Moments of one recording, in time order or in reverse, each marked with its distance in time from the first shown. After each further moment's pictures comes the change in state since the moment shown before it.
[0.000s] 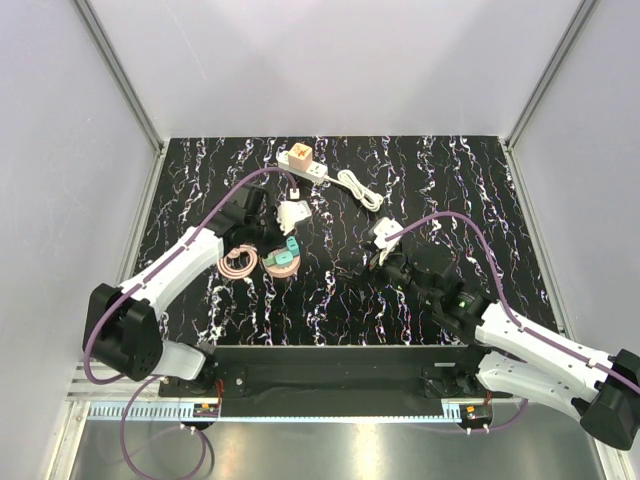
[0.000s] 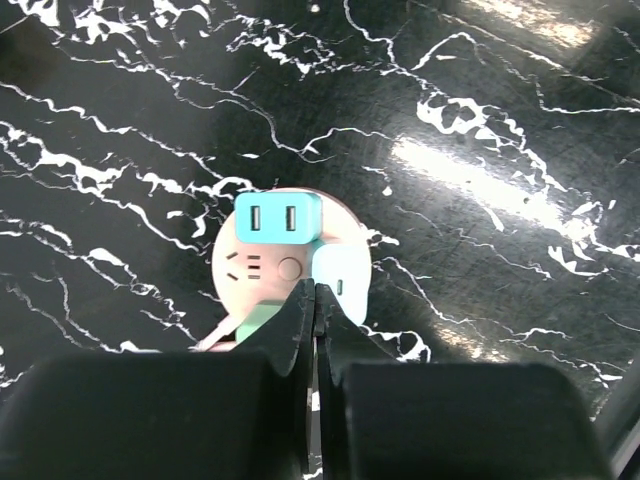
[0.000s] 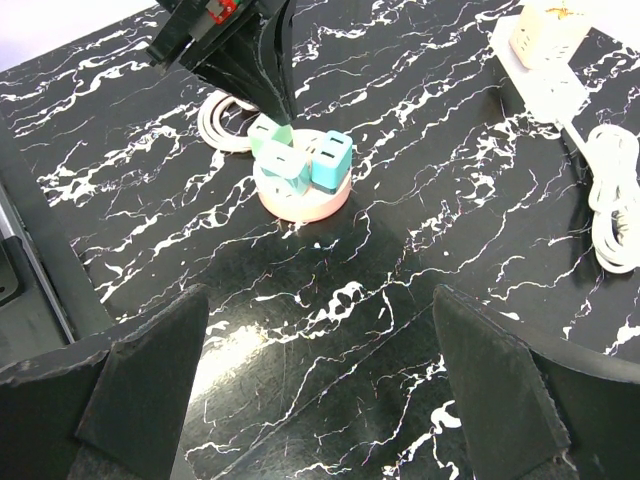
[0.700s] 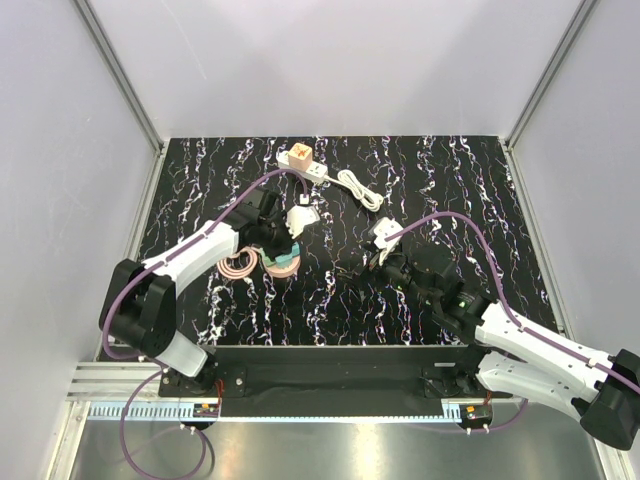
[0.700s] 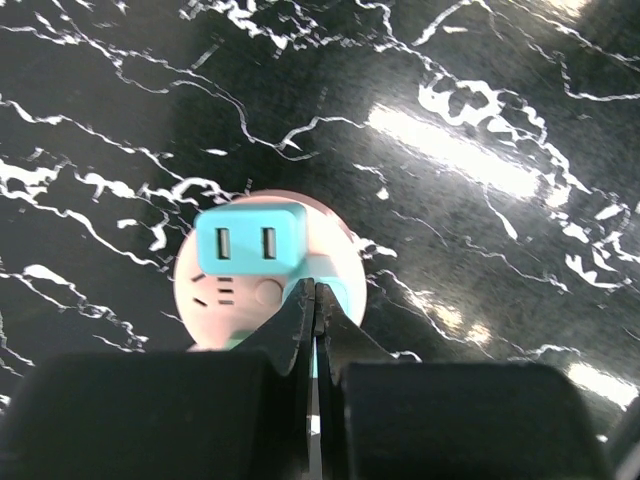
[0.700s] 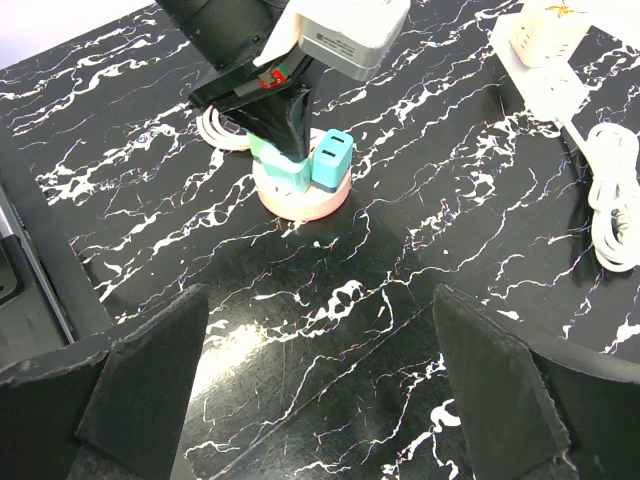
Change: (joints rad) left arm -0.018 0.140 -0.002 0.037 -0.018 -0.012; right arm 0.000 0.001 0.000 -0.003 0.001 -0.001
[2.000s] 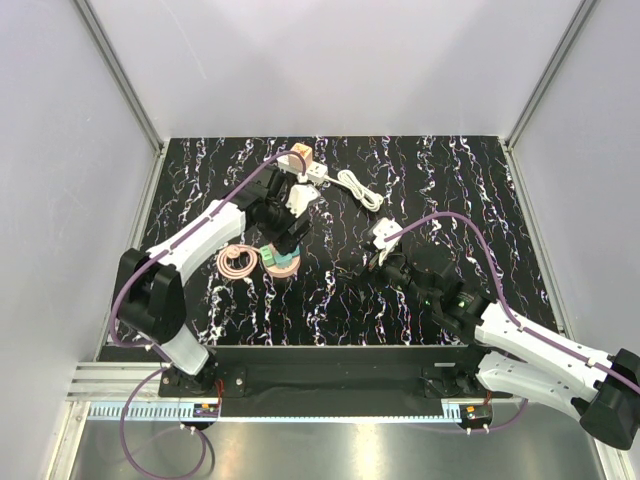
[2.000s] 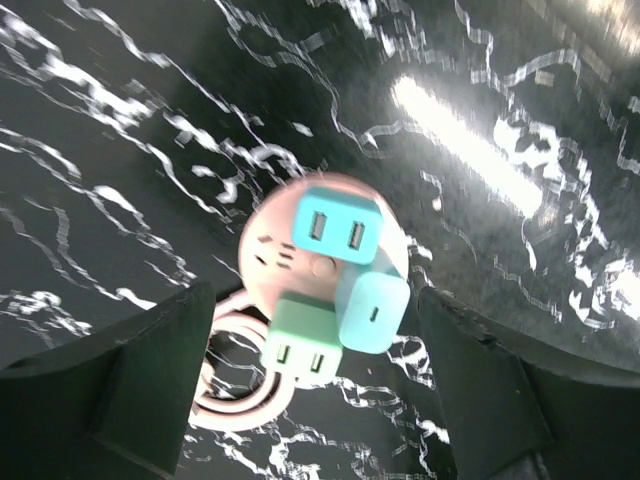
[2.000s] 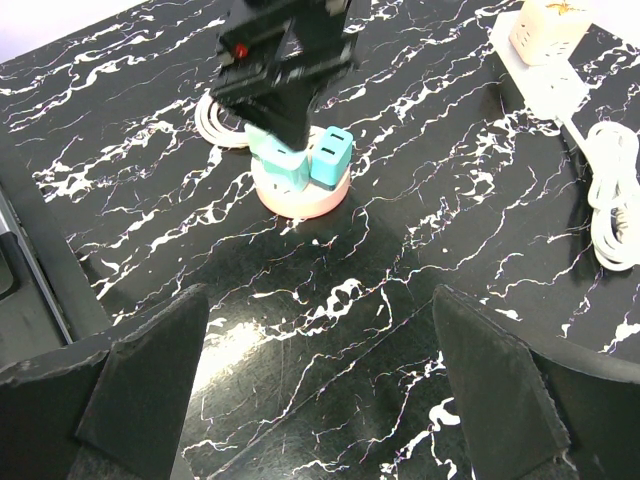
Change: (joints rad) left arm -0.018 0.084 0.251 -0.195 -0.197 -0.199; right arm 0.000 0.003 -0.002 0.000 0.000 -0.005
